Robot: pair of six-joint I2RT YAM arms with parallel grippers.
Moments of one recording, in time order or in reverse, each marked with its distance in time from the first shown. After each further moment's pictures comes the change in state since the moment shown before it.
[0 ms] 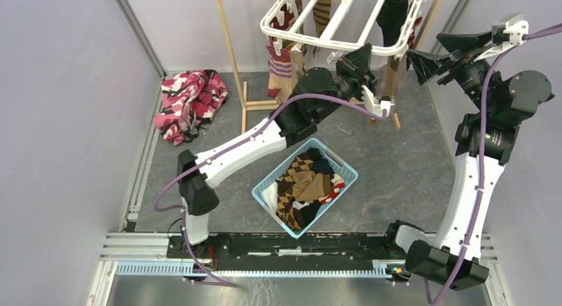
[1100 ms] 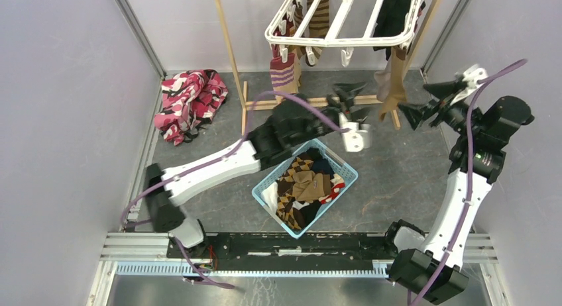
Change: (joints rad) left arm -0.061 -0.174 -0.278 0.037 0.225 -0.432; right arm -0.157 -0.135 -0.293 -0.235 -0.227 -0.333
